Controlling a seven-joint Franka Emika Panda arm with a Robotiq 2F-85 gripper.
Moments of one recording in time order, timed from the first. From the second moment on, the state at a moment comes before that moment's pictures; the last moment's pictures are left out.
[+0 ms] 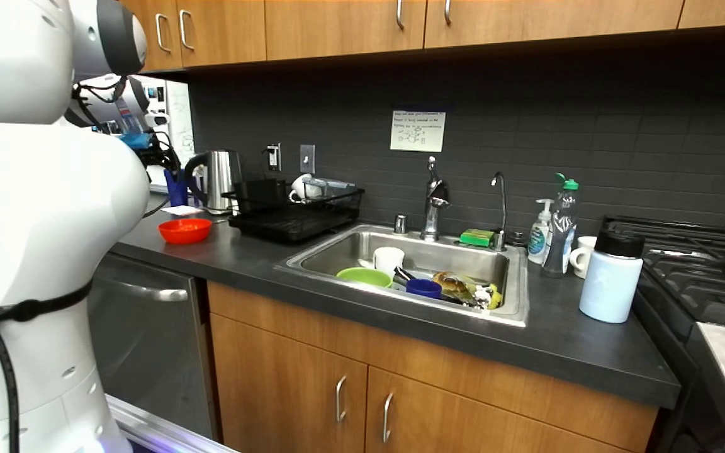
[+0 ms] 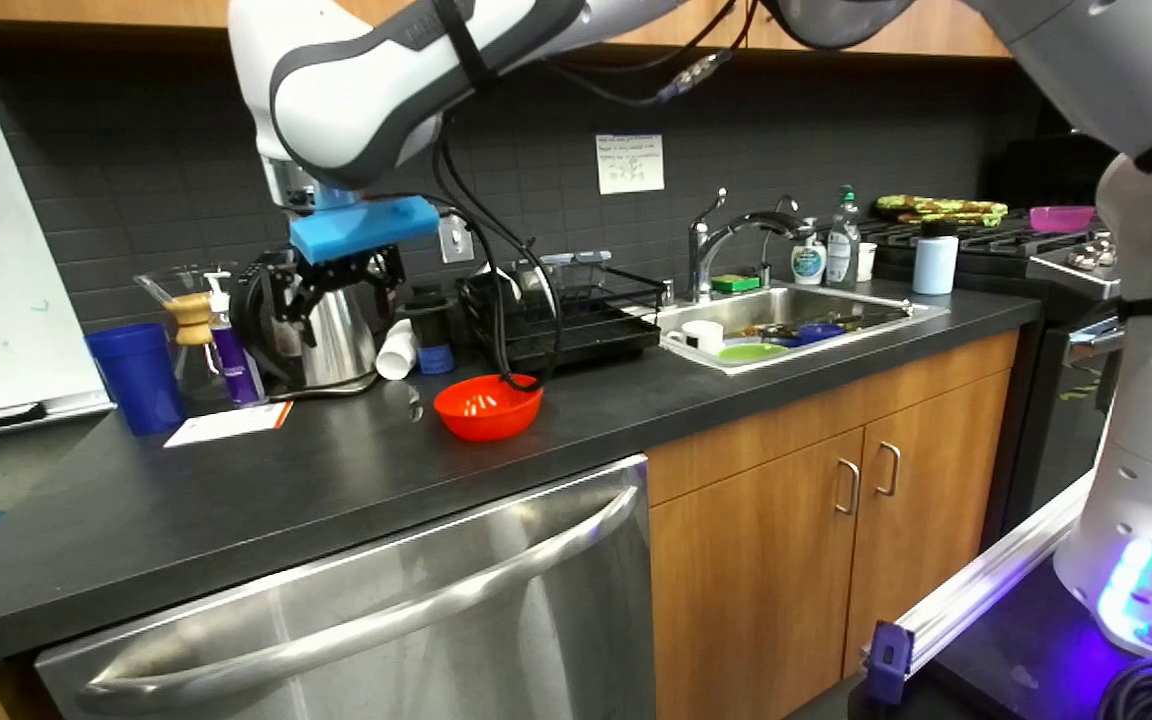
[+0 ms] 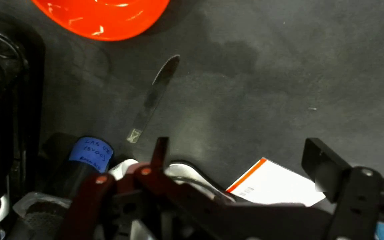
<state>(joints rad) 0.75 0.69 0.02 -1.21 -0.31 2.14 0.63</state>
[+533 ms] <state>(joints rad) 0.73 0.73 0.03 -1.14 -0.29 2.13 0.59</state>
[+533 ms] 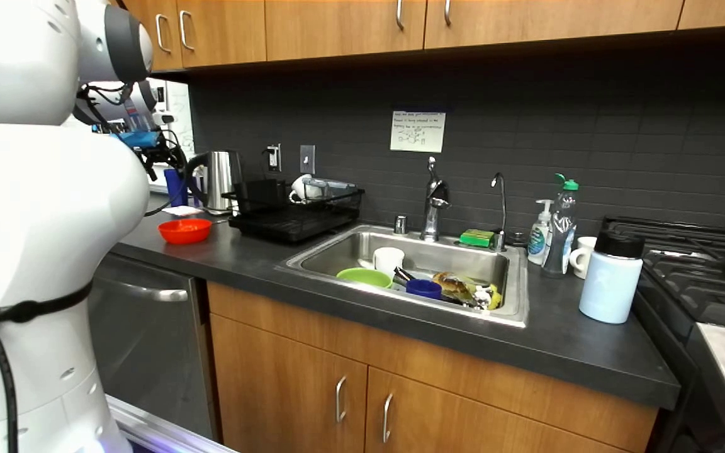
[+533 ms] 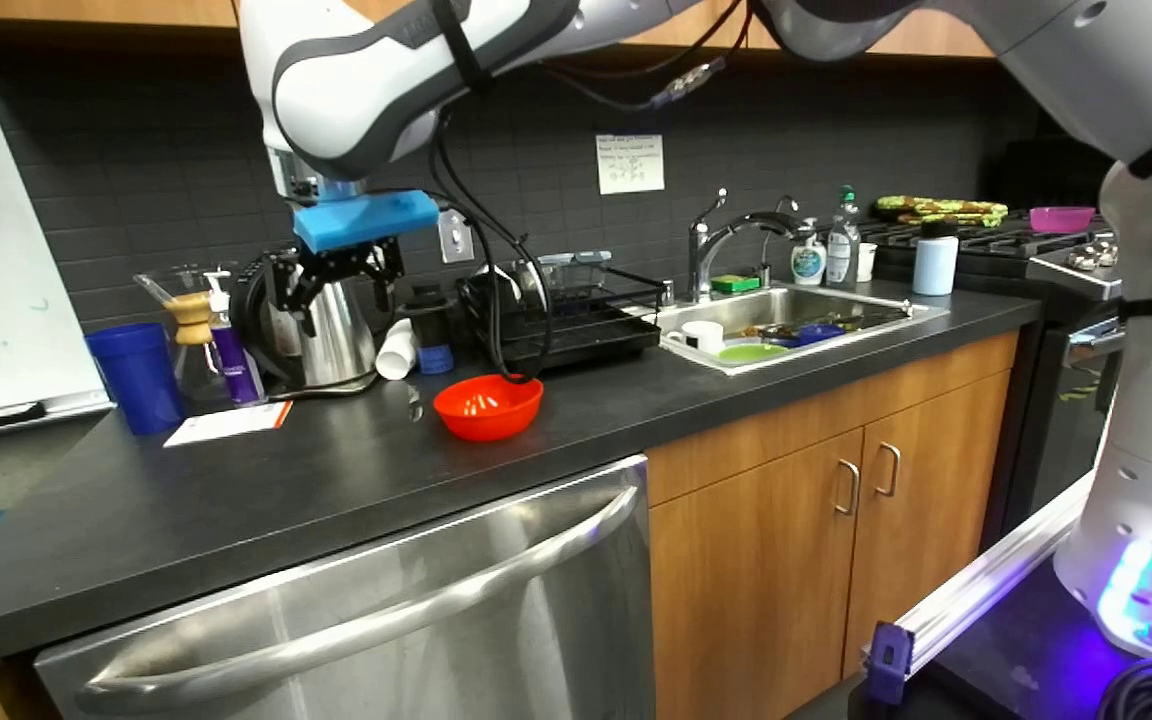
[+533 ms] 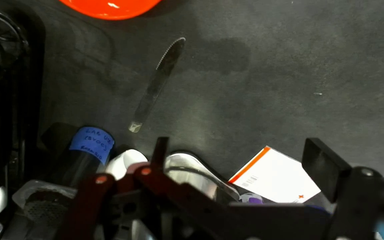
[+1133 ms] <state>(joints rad) 0.76 0.88 0.02 -0.96 -0.30 2.03 0.55</state>
